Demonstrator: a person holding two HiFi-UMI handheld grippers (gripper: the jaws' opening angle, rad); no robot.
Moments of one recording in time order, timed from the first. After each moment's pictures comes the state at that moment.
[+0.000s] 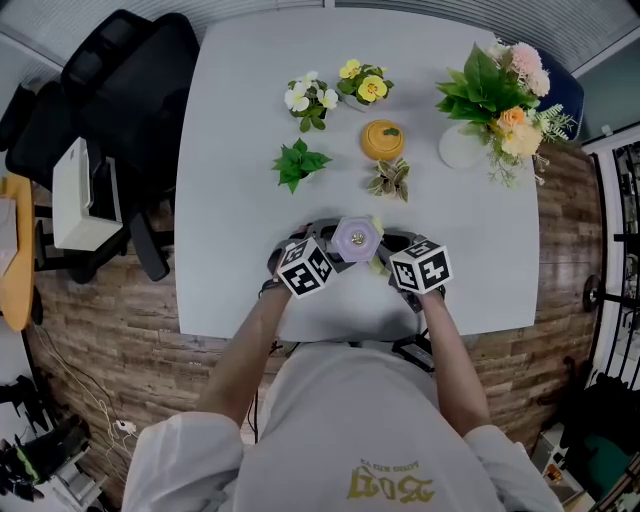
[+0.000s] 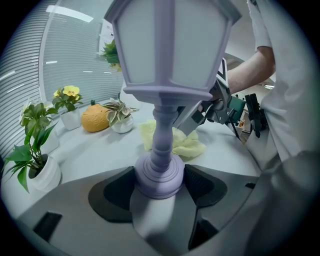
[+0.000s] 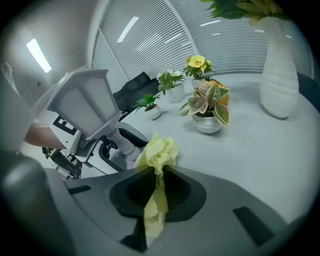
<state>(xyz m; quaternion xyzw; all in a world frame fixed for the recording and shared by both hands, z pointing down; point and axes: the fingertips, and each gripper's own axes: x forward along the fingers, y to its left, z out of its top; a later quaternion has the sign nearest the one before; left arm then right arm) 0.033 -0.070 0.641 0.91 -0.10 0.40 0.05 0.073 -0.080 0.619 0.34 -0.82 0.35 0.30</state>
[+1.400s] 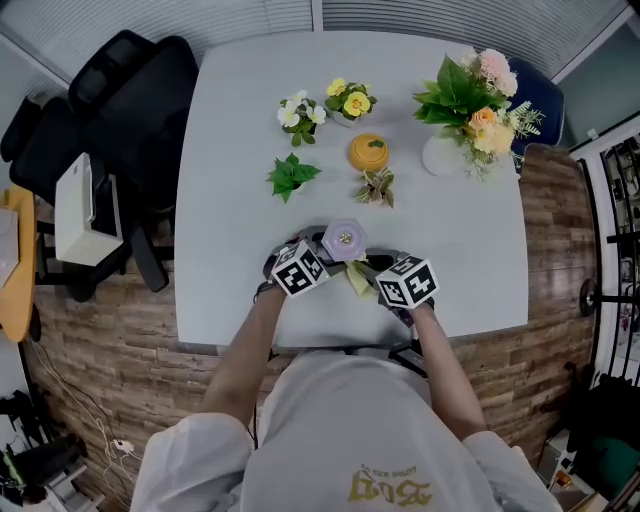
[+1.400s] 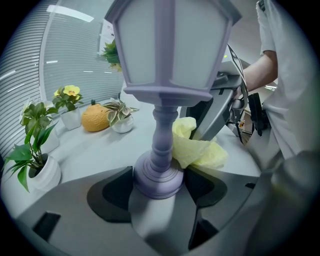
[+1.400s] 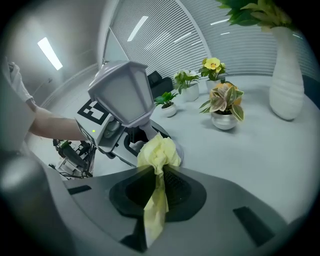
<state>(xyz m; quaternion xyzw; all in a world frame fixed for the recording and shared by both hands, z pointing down) 0.033 -0.070 0.643 0.91 -0.10 0.40 0.05 0.056 -0.041 0.603 0.29 -0.84 0.33 0.30</state>
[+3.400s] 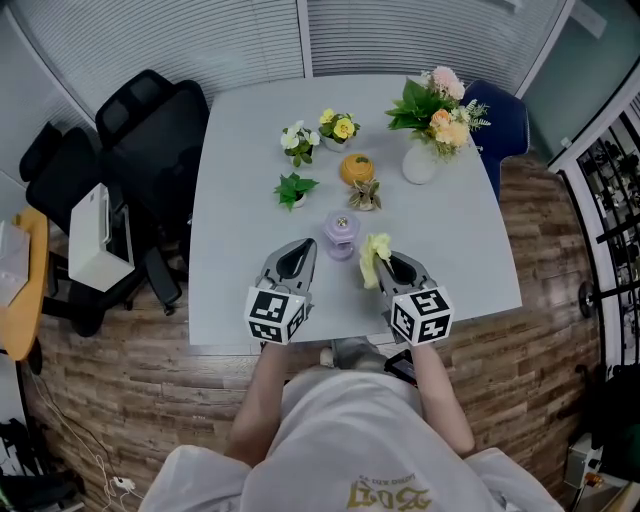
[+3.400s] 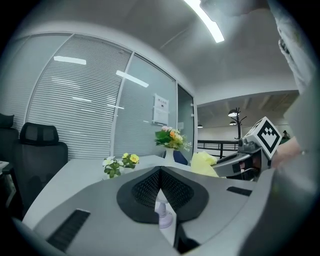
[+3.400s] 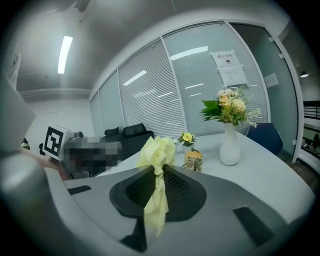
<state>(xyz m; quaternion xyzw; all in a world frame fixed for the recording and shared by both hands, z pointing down) -0.038 -0.024 0.416 0.91 -0.40 0.07 0.05 0.089 0.015 0.442 0.53 -0.82 0.17 0.10</state>
